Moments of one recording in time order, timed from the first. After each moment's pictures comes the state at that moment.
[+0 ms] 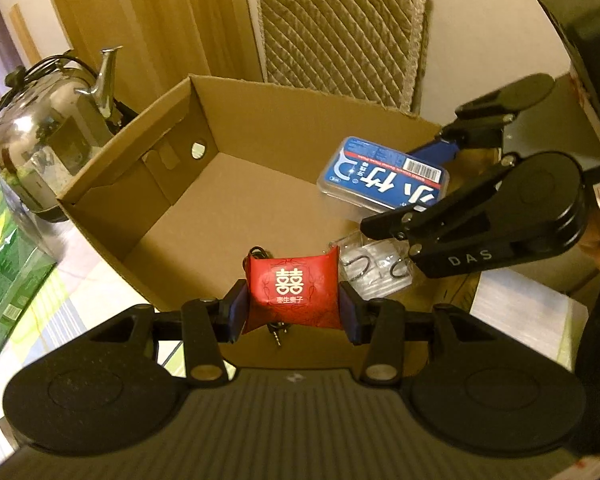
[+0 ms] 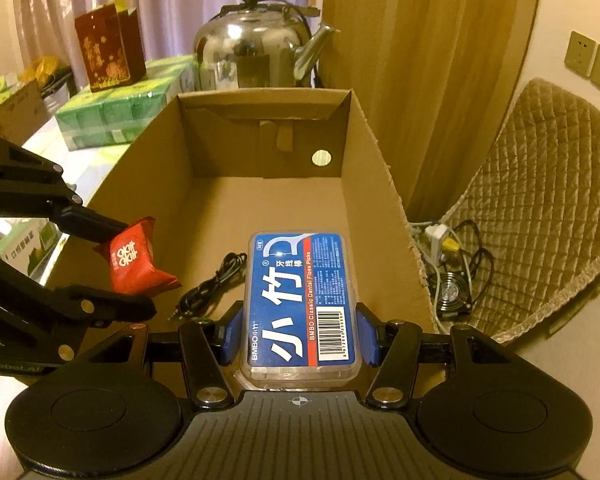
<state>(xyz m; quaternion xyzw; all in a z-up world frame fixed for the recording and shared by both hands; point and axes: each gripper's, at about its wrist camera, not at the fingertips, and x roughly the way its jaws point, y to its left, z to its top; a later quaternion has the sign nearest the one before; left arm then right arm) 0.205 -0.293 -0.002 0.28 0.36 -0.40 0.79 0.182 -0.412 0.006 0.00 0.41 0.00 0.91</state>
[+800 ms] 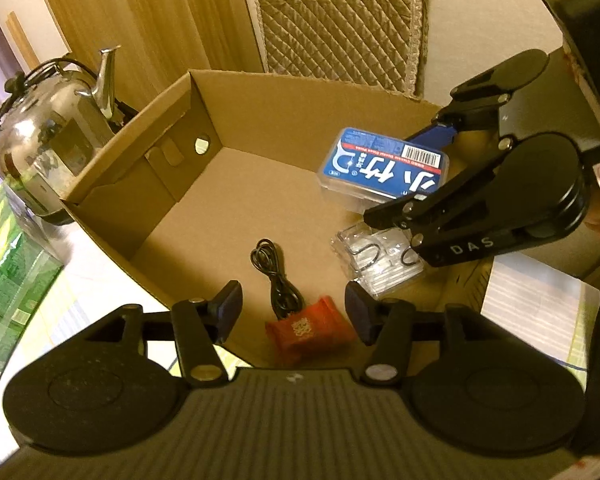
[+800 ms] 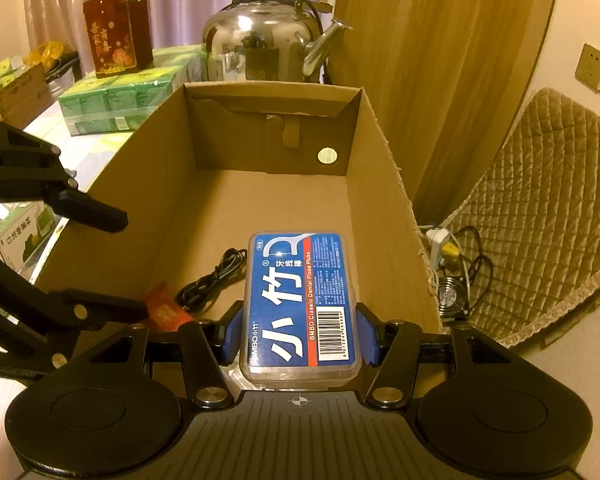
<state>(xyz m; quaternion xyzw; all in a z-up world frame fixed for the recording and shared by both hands) 0.205 -0.291 -0.003 0.31 0.35 -0.39 0.80 0.187 -0.407 0.004 -0.02 0.42 0.01 0.91</state>
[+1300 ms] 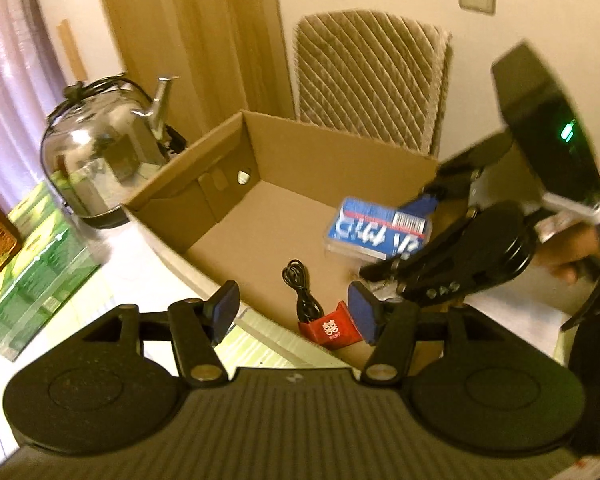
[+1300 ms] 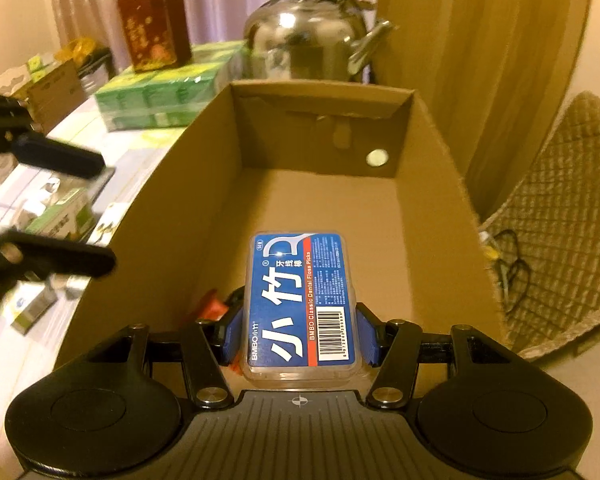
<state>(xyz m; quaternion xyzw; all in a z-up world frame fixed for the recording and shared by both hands) 0.185 -0.238 0.046 0.23 0.32 -0.37 0.84 0.201 -0.385 0.001 -0.02 0.43 0.07 0.90</state>
